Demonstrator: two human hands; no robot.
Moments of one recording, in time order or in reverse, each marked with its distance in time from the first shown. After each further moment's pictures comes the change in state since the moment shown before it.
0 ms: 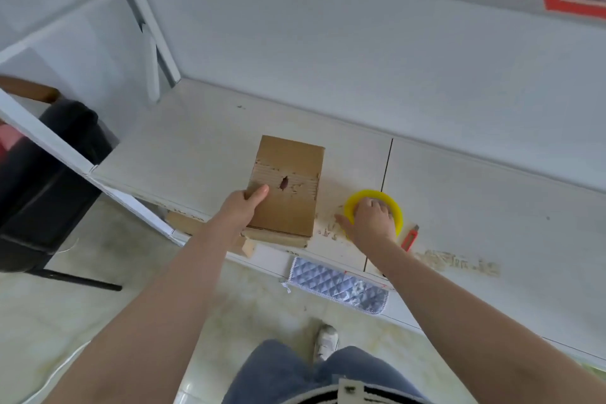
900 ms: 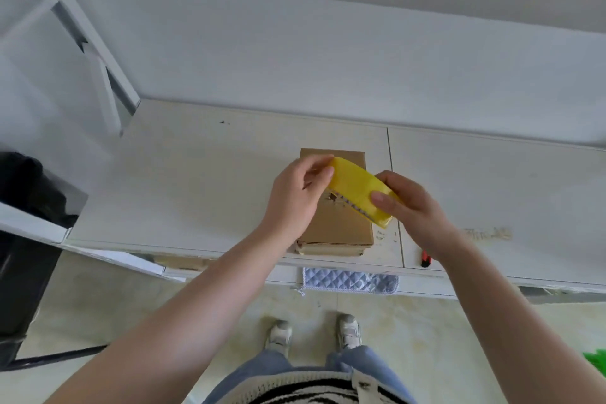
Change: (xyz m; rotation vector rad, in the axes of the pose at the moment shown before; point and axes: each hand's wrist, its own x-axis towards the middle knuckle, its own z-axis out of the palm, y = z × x) left_hand -0.010 0.076 -0.029 -0.058 -0.239 0.723; right_hand -0.054 -0.085 -0.085 0.939 0.012 -0.270
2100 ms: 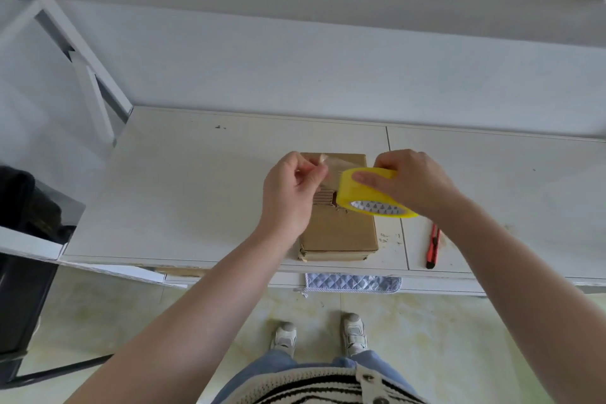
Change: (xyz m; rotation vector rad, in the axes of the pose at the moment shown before) left_hand 0.014 0.009 -0.008 -0.059 0.157 -0.092; right_hand 0.055 -0.014 -0.017 -0.837 0.125 0.193
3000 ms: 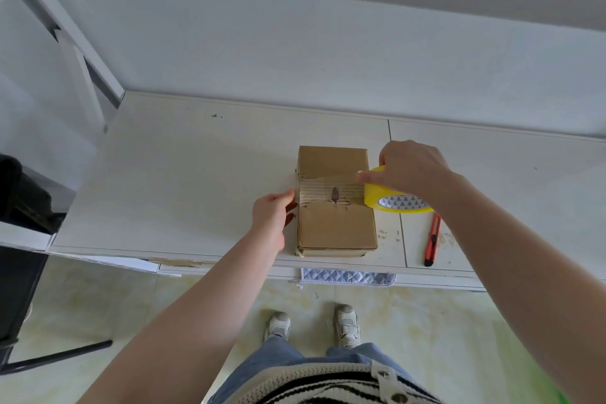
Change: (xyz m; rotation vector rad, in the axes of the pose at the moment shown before) left_hand 0.029 -0.118 0.013 -0.418 0.207 -0.761; right_hand 0.048 0.010 0.016 -0.439 -0.108 0.032
